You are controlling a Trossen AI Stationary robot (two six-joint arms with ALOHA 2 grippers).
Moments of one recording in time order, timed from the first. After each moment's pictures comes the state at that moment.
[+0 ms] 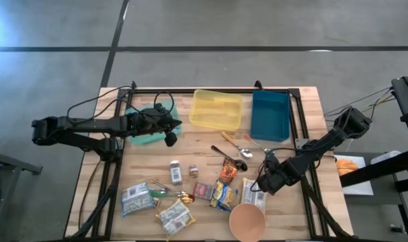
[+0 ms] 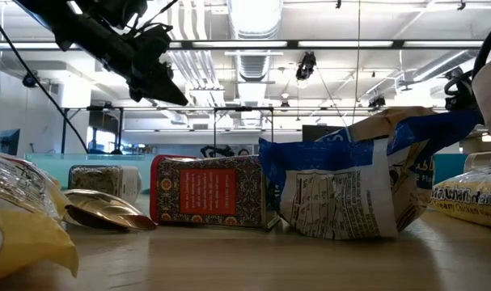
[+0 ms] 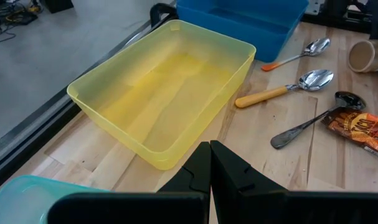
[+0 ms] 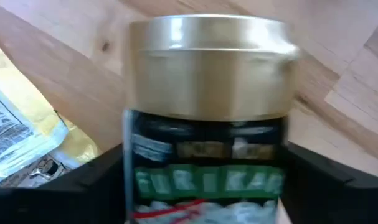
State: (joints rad) left arm 0.21 1.10 0.60 -0.05 -0.20 -0.10; right arm 0.63 1.41 0.63 -0.75 0.13 1.69
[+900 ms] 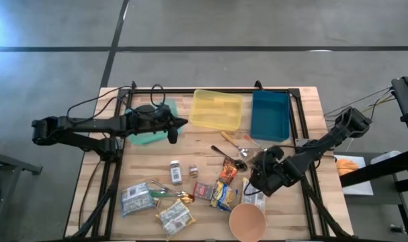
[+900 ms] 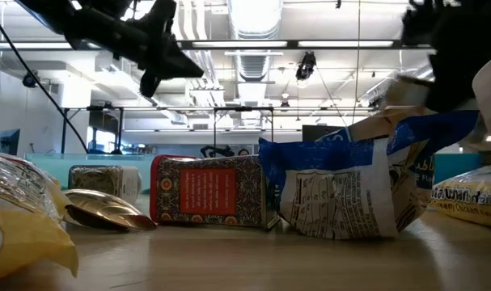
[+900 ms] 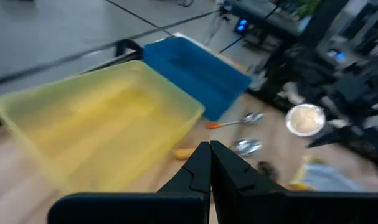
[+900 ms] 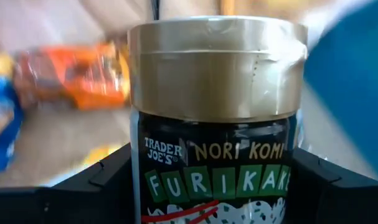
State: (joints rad) left arm 0.21 1.10 0.61 0.16 -0.05 -0.40; right arm 0.60 1.42 0.87 -0.89 0.62 1.24
